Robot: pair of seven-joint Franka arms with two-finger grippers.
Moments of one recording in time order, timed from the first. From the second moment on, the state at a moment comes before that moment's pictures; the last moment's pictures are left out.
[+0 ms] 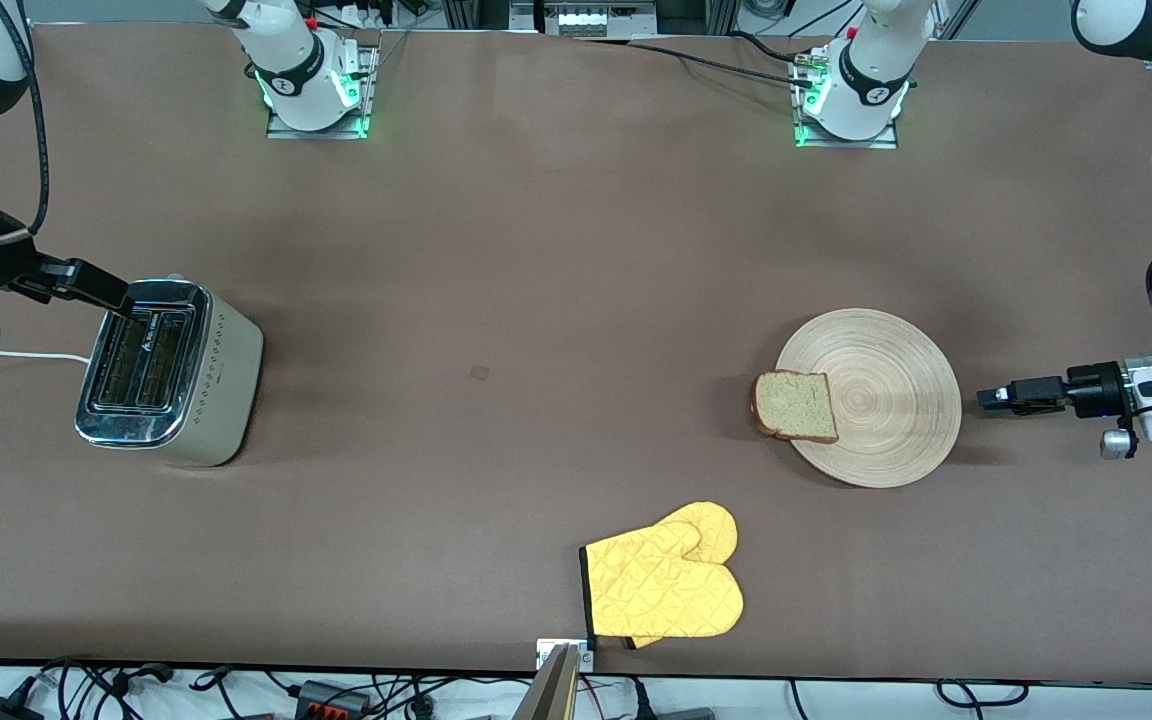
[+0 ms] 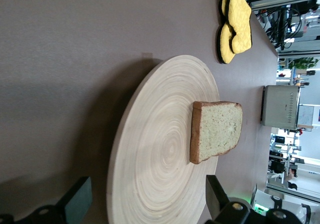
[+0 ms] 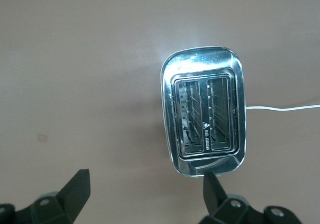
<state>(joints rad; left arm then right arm) 0.56 0.81 -0.09 -1.51 -0.79 1.72 0.82 0.01 0.15 0.00 -1.52 0.00 1.65 0.17</state>
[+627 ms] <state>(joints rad) 0.57 0.93 -0.10 -1.51 -0.85 1.72 0.89 0.01 0.15 0.00 -1.52 0.00 1.65 0.17</state>
